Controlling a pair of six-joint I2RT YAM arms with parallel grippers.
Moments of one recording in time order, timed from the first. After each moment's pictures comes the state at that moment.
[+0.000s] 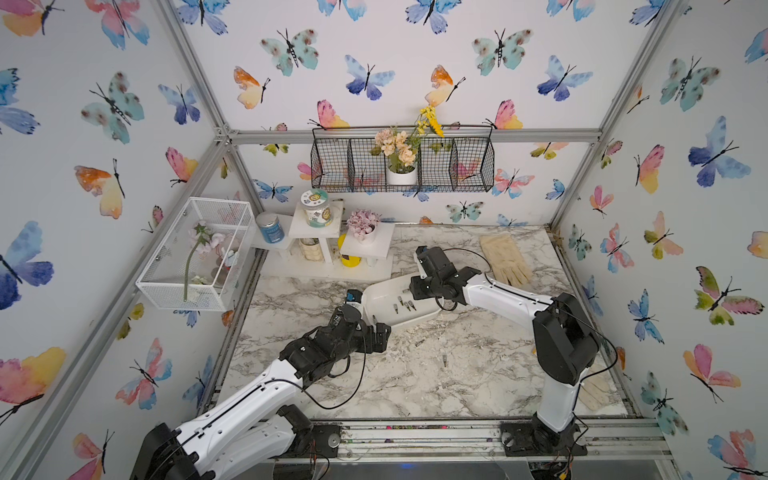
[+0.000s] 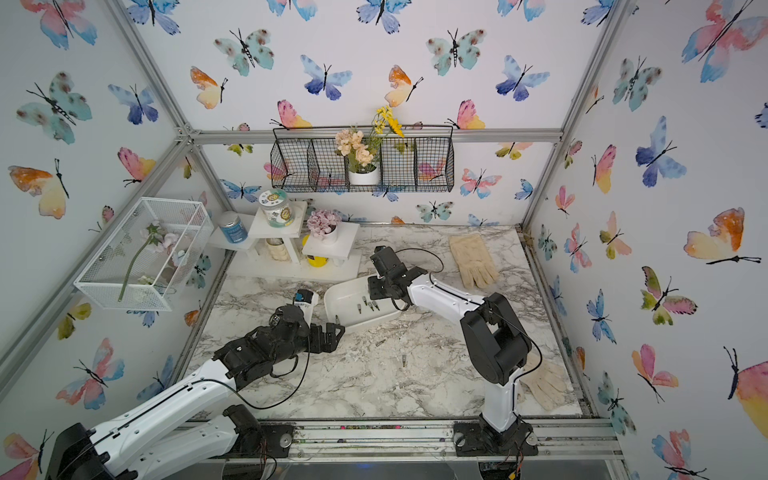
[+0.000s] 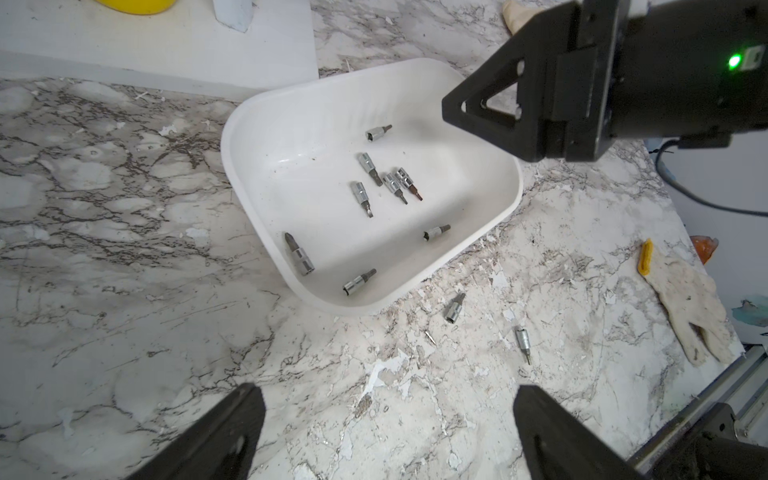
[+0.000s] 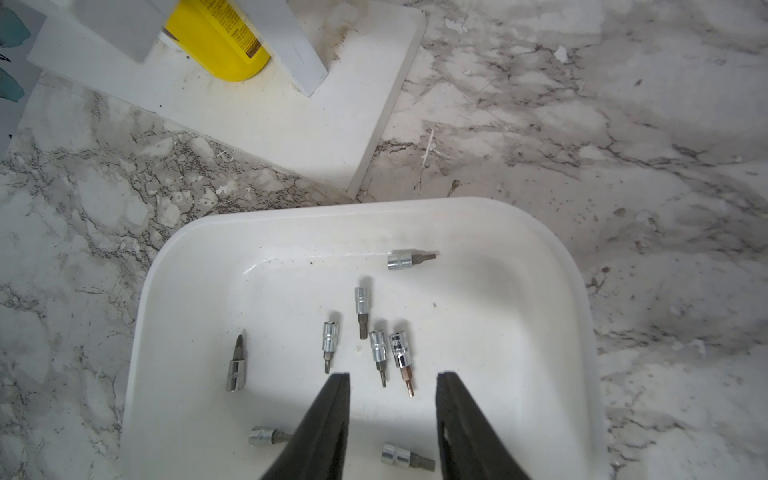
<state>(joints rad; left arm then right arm) -0.74 0.93 0.62 -0.38 -0.05 -0.54 0.72 1.86 1.38 -0.39 0.04 0.39</state>
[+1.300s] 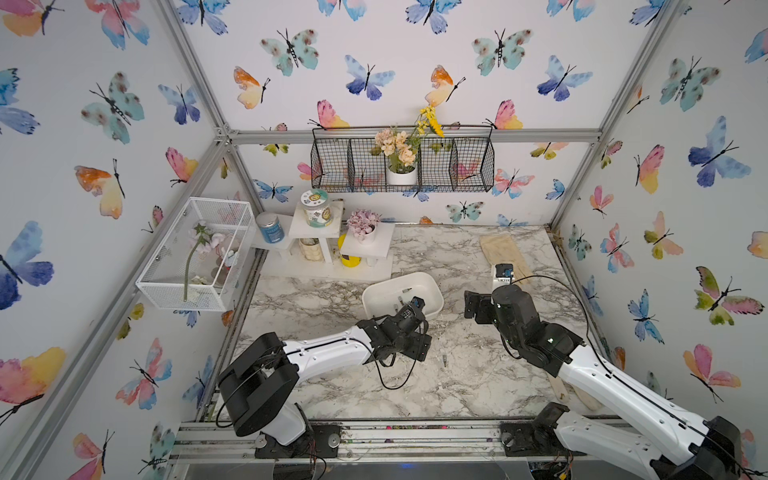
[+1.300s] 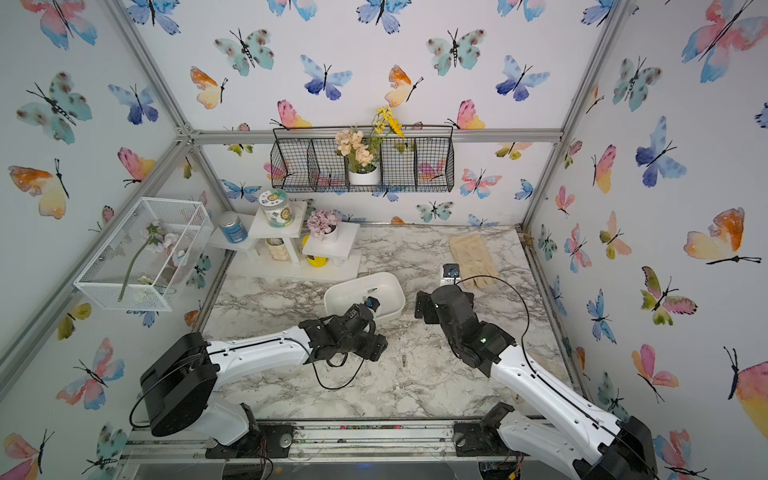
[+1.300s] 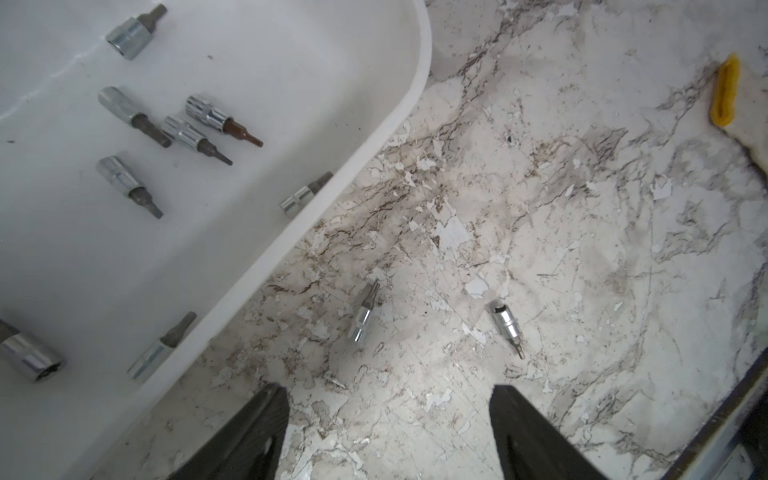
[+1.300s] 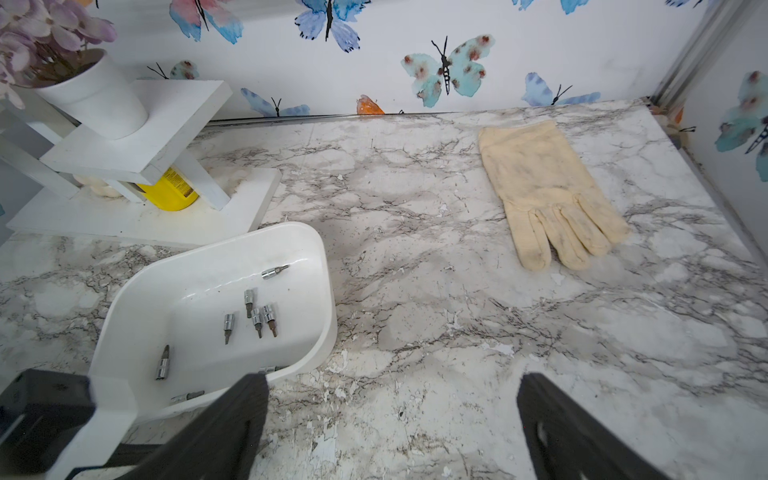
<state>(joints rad) -0.97 1.56 0.90 -0.27 -0.05 -0.43 0.72 0.99 0.79 -0.38 0.47 0.42</state>
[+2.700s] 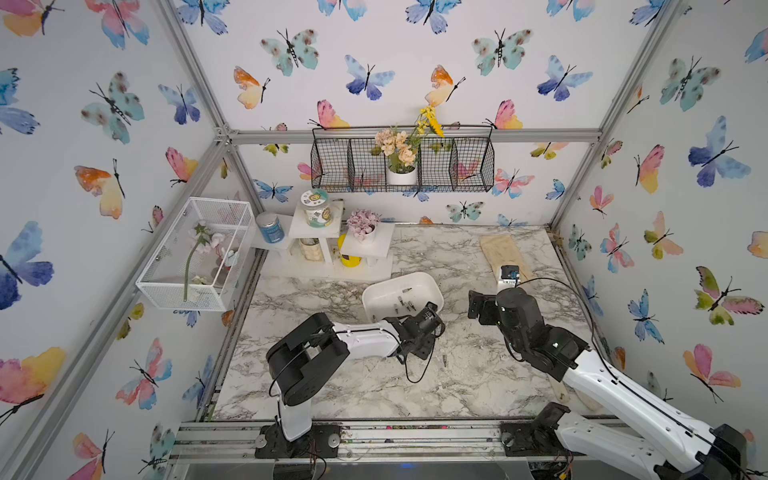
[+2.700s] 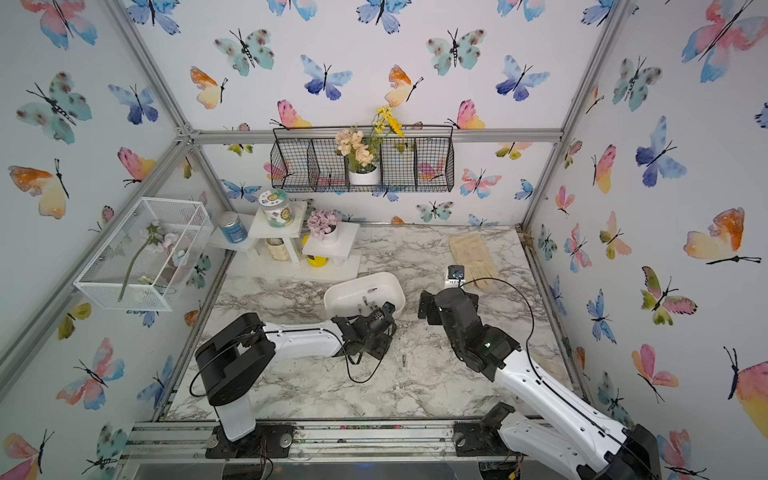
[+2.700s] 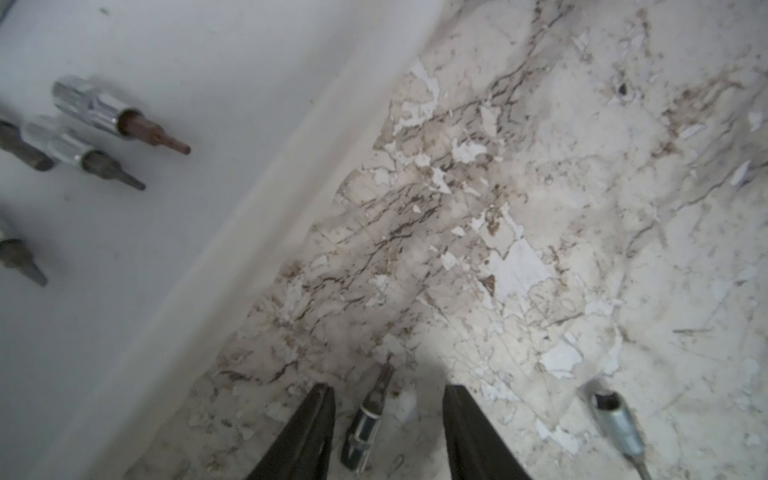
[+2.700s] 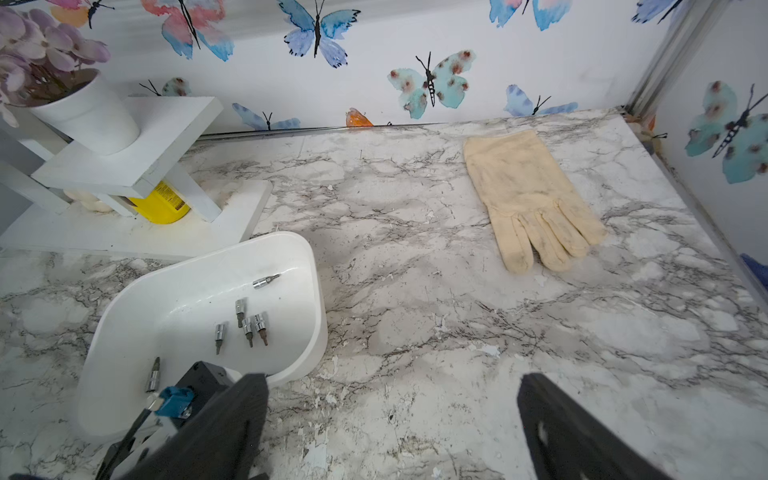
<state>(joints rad) -0.99 1.82 1.03 -0.27 -0.13 -0.37 0.72 0.95 0.77 -0.38 0.50 0.42</state>
